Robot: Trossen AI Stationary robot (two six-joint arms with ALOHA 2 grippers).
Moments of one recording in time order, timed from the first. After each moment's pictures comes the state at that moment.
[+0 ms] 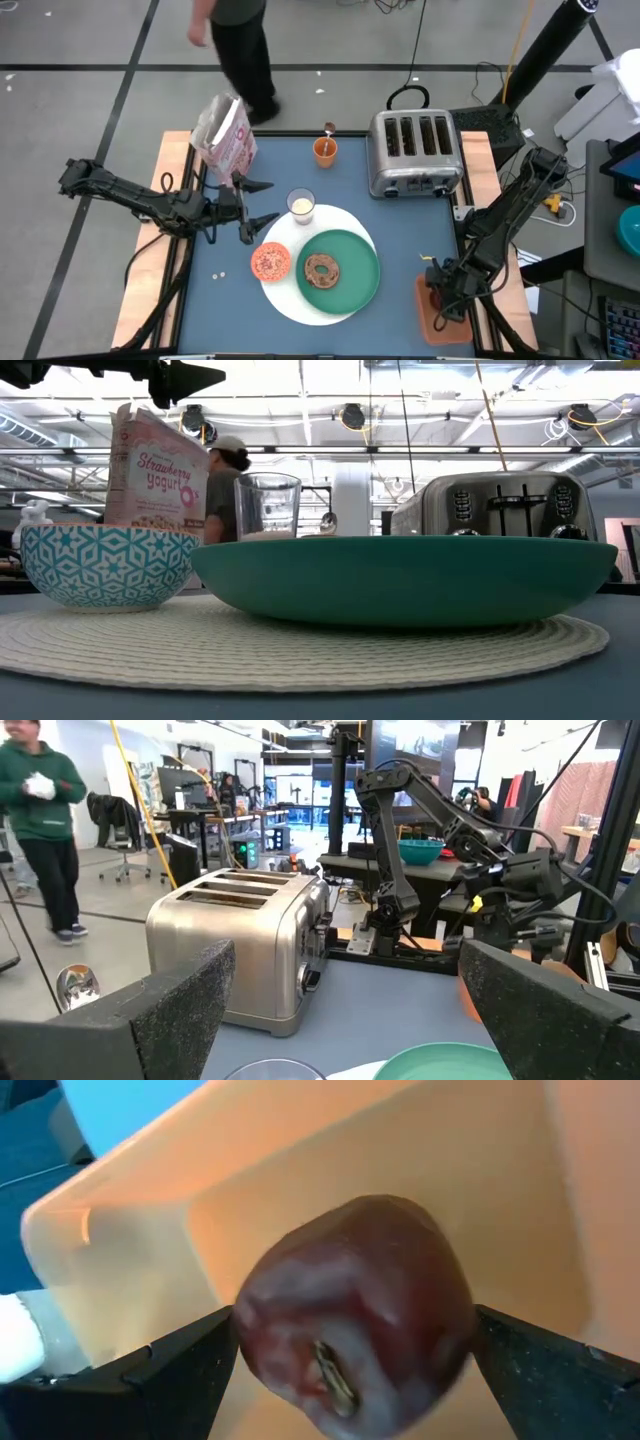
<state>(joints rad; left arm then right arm) -0.26 0.87 0.45 0.53 -0.47 0.02 0.96 1.16 0.56 -0.56 -0.18 1.33</state>
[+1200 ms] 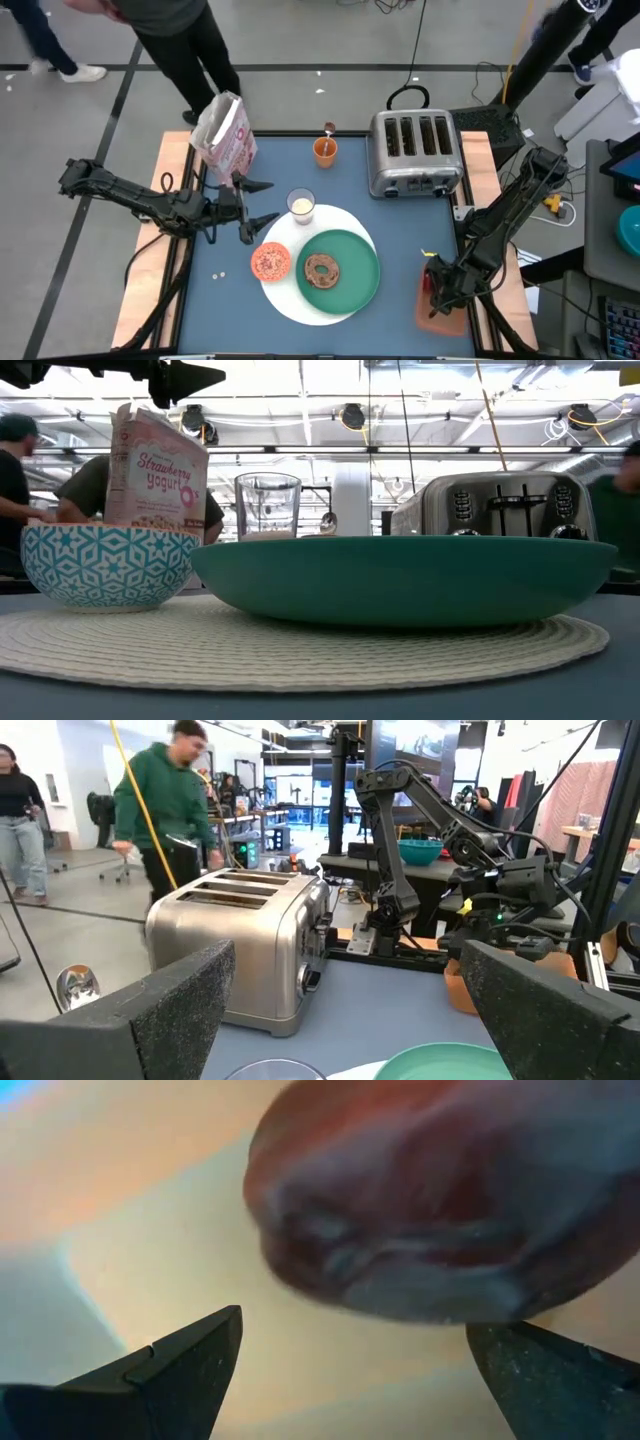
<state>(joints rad) -0.26 0.87 0.45 0.53 -0.47 0.02 0.96 1.16 0.53 -0.59 -0.16 1.70</state>
